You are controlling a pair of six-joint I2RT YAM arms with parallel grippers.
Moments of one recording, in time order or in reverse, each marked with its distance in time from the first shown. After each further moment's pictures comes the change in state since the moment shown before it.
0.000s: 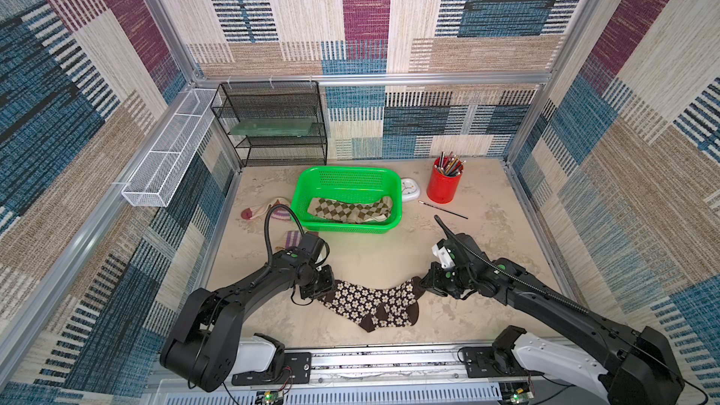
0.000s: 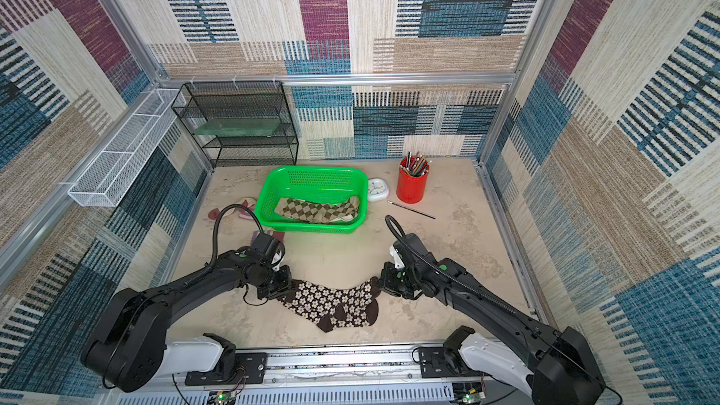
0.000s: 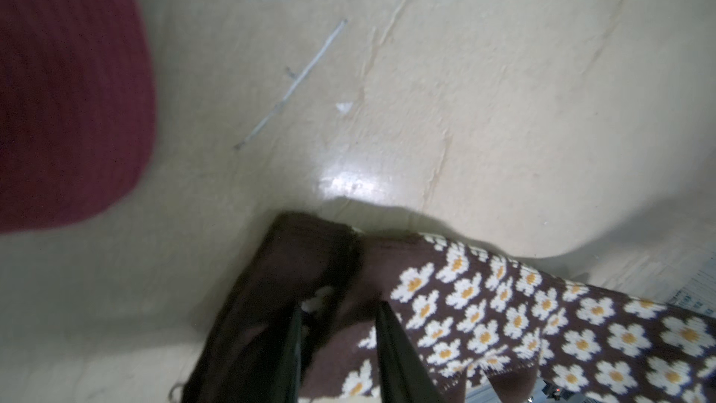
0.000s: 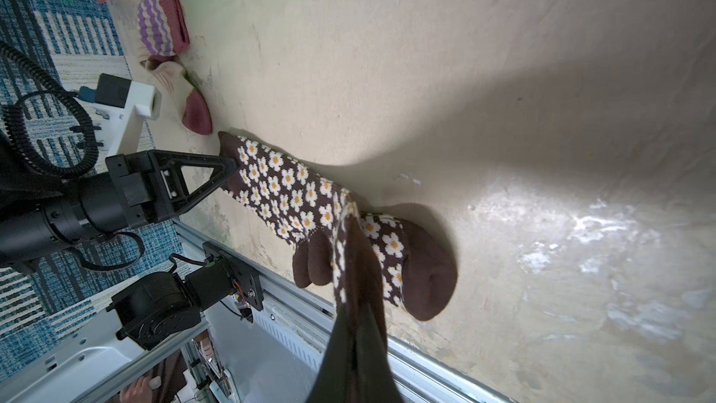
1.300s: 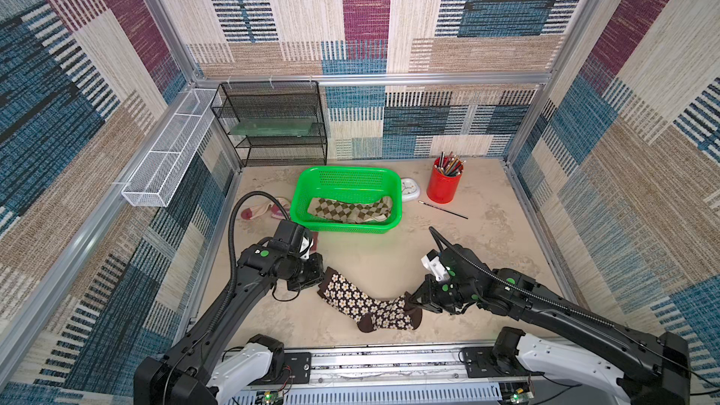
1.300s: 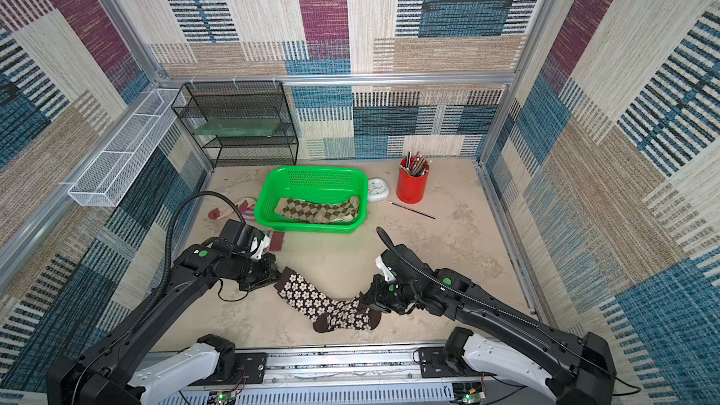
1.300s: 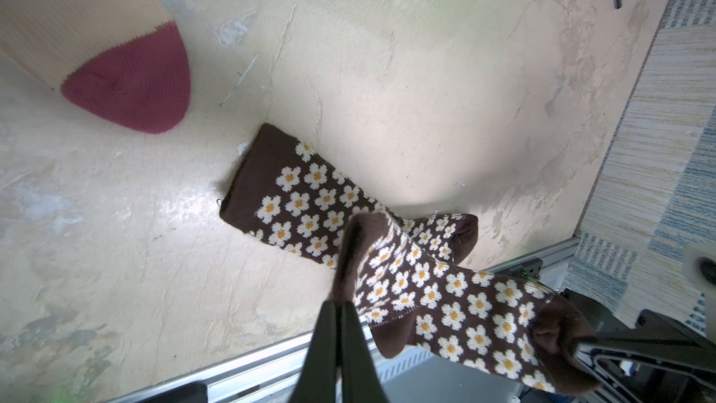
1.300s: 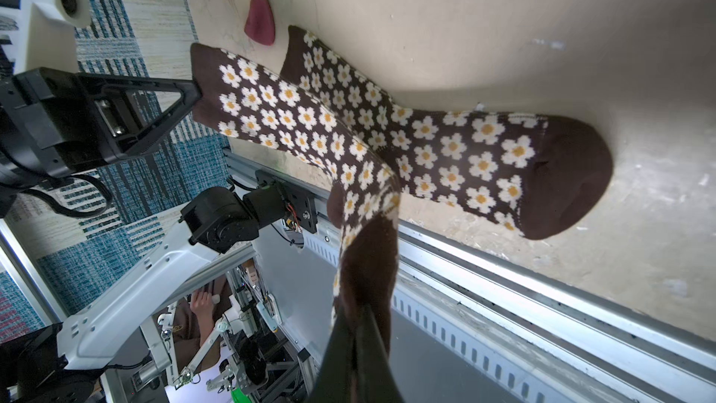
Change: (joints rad) left arm 0.072 -0.304 0.198 -0.372 0.058 0.091; right arm 0.263 -0.111 0.064 -0.050 -0.011 0.238
